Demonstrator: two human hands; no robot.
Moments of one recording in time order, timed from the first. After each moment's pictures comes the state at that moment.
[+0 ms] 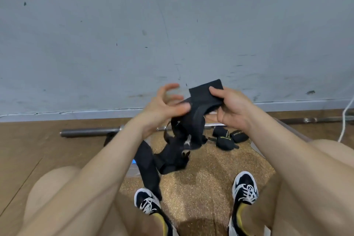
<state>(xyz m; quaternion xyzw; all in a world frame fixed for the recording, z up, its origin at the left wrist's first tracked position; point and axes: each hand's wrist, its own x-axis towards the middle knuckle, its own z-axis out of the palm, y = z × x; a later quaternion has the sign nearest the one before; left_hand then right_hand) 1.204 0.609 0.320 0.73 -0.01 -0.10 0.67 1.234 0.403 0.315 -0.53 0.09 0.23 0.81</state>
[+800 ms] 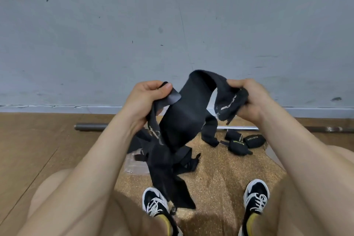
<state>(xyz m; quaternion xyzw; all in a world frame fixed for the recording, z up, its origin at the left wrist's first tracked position) 1.204 0.650 0.350 0.72 0.03 0.01 0.70 1.259 0.420 0.334 -0.49 0.11 0.18 0.84</state>
